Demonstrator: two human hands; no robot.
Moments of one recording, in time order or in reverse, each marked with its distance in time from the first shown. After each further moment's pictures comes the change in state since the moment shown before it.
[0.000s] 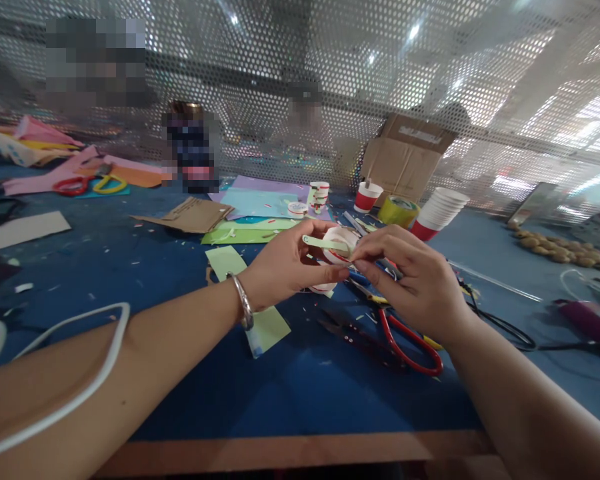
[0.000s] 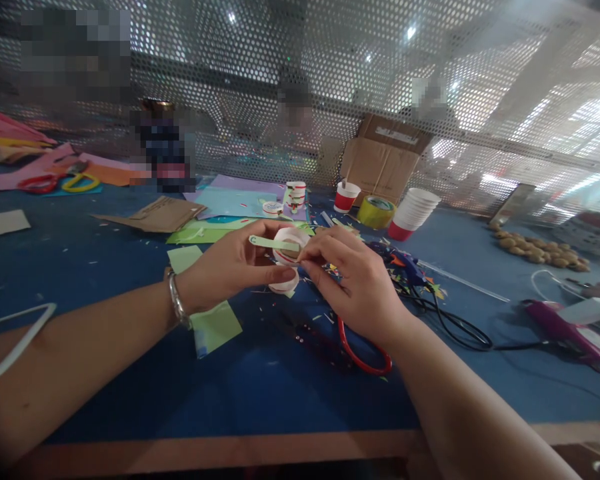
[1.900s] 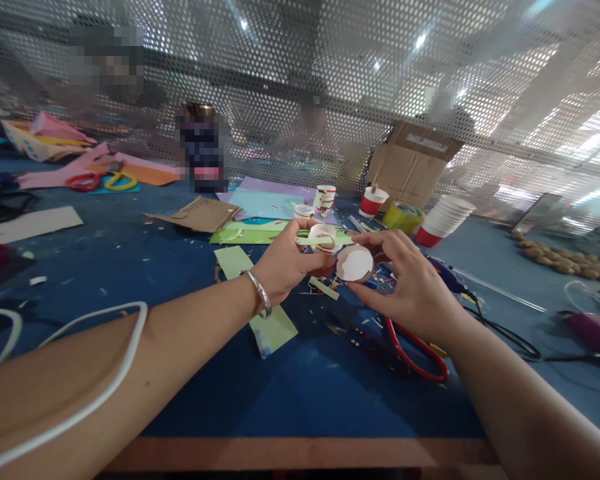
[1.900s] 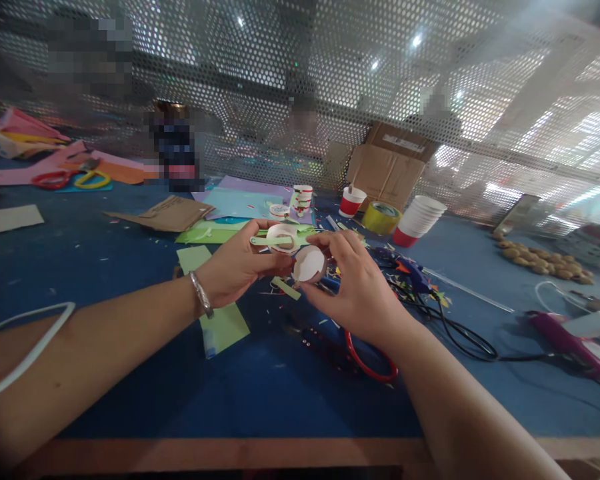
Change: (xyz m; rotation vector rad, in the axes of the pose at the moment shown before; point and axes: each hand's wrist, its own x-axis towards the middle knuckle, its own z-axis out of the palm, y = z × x) left_hand 0.007 -0.008 0.002 -0.249 0.297 -0.157; right_hand 0.001 0.001 0.007 -0.122 -0.099 0.158
